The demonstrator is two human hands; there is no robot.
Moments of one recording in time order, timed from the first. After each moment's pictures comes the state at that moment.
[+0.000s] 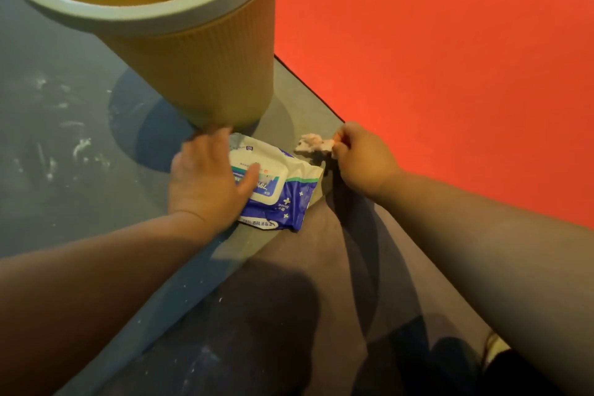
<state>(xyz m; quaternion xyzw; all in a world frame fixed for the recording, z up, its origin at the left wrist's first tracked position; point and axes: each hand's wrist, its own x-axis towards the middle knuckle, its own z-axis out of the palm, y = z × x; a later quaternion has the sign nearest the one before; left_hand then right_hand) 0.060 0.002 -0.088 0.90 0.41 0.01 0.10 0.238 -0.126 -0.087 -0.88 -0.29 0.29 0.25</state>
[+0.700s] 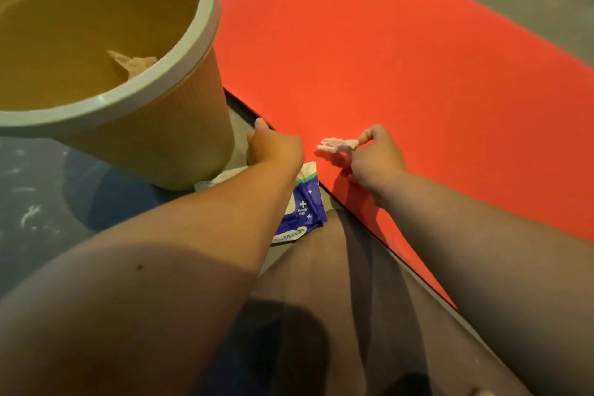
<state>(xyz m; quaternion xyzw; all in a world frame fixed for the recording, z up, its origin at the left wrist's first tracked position) 0.262 -0.013 -0.100 0.62 0.59 0.12 0.51 0.331 -0.124 -0.091 -0.87 -0.03 0.25 0.44</state>
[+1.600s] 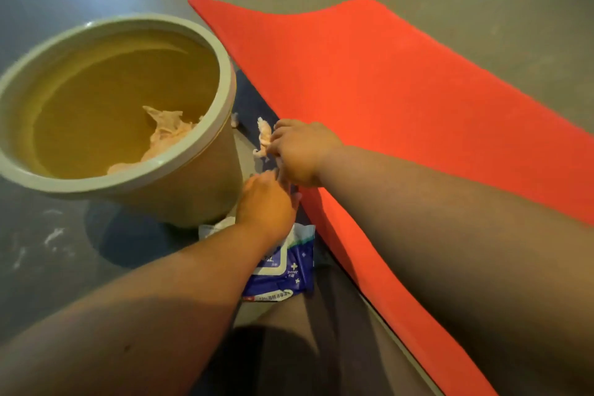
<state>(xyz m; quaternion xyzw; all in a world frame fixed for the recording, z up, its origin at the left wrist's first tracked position) 0.241 -0.002 -0.082 0.92 0.35 0.01 0.15 0.363 -0.014 -0.026 -0.73 -0.68 0.06 -0.06</state>
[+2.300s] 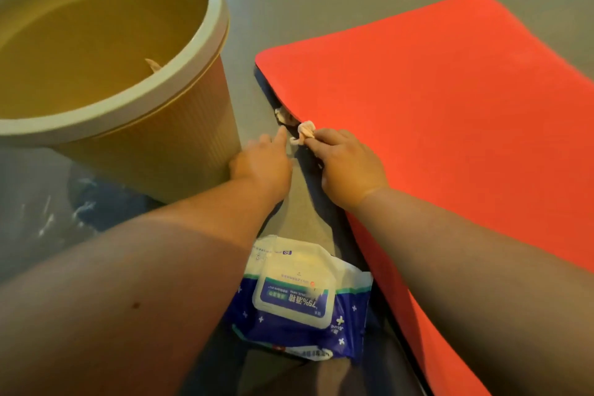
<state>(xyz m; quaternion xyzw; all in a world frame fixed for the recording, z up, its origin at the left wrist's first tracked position) 0.238 0.118 -0.105 0.86 0.50 -0.07 0.08 0.364 0.039 -0.114 -0.73 -0.67 0.02 0.15</state>
